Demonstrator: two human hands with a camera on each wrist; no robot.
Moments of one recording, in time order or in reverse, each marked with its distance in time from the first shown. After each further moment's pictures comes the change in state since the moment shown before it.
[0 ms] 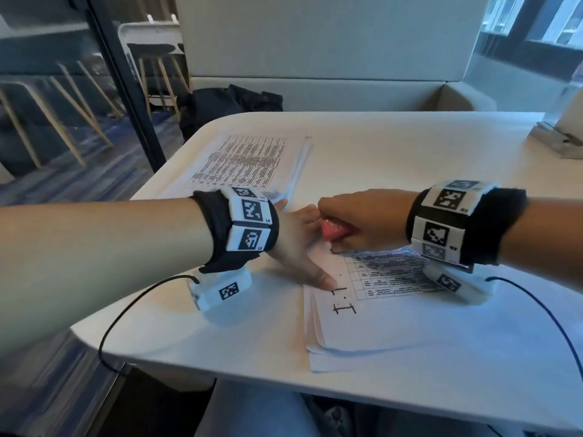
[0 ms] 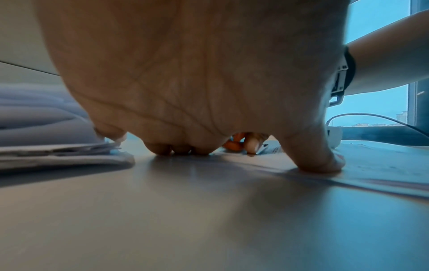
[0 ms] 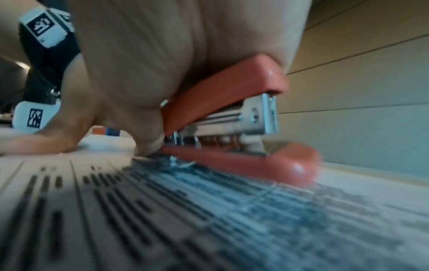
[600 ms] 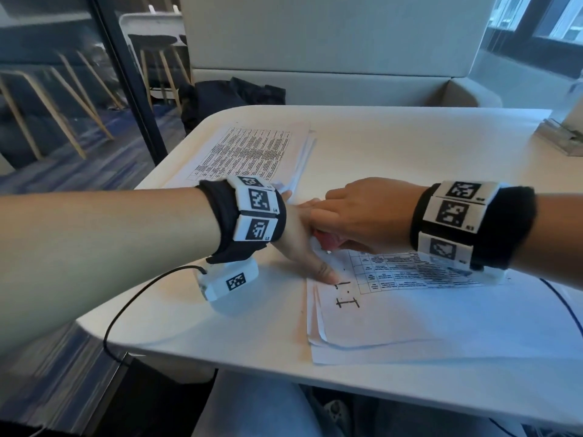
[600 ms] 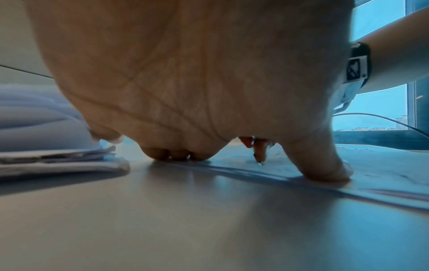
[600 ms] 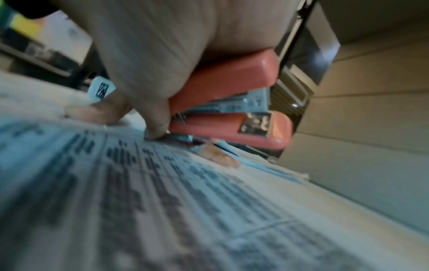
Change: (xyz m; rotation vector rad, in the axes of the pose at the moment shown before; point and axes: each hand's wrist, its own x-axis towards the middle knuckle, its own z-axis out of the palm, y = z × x) left_hand -0.006 0.003 -0.003 -0.062 -0.031 -0.025; right_hand -0.005 -0.013 -0.006 -0.355 0.200 -0.420
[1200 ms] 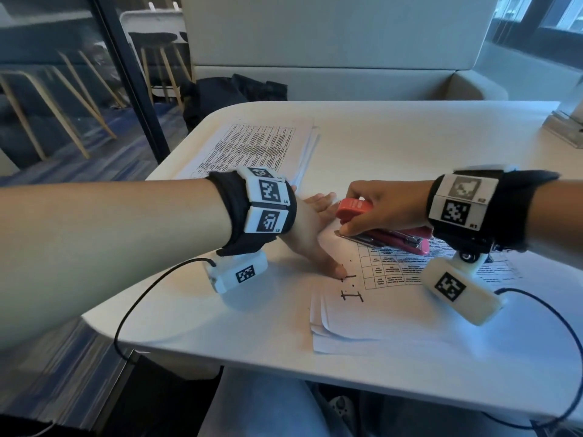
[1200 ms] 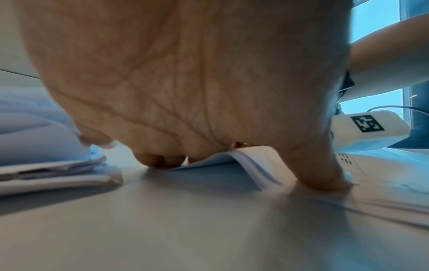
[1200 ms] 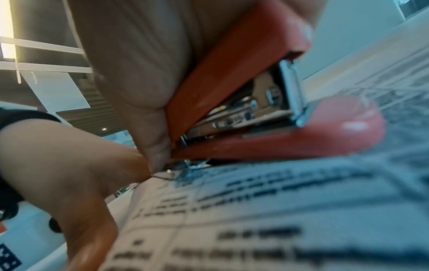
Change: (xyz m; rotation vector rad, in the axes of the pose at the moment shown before) left_hand 0.017 -0.007 -0.001 0.110 -0.046 -0.051; right_hand -0.006 0.008 -0.003 0.875 -0.280 0.829
